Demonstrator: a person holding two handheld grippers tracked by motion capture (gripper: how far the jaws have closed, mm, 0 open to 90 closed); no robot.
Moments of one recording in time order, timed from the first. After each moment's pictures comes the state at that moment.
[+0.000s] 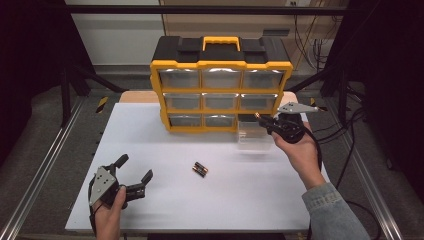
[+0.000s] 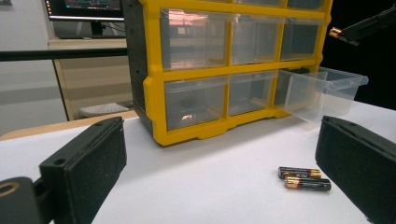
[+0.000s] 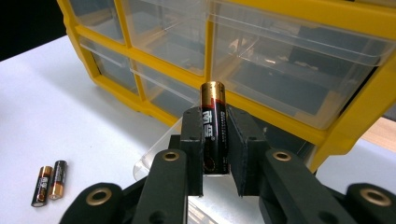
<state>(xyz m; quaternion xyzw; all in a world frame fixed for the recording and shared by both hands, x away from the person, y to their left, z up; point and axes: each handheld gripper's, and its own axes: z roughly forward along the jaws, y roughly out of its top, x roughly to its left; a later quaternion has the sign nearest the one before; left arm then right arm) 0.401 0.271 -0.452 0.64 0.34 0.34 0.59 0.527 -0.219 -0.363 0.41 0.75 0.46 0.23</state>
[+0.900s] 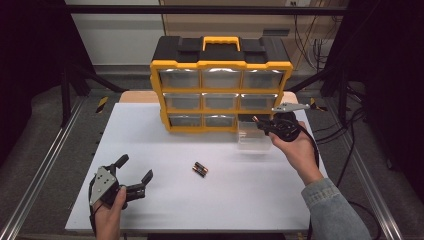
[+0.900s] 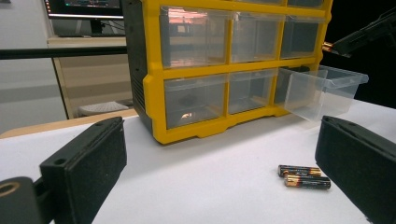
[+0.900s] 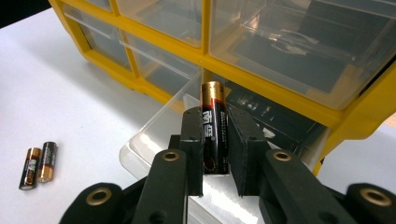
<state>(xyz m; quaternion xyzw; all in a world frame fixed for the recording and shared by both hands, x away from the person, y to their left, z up) 0.401 0.271 -0.453 0.65 0.34 0.34 0.59 0.542 -0.215 -0.376 0.42 0.78 0.43 0.21</state>
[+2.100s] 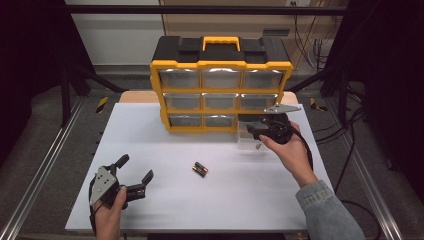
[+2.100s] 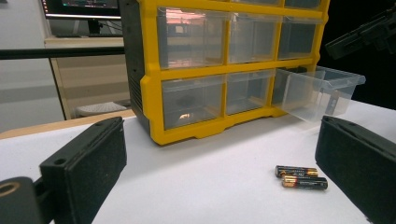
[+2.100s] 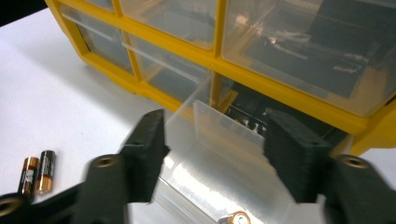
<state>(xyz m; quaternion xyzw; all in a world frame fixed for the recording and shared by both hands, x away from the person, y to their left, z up) 0.401 0.270 -0.452 0.65 0.34 0.33 0.59 0.541 -0.194 -0.380 0.42 0.77 0.43 0.22</state>
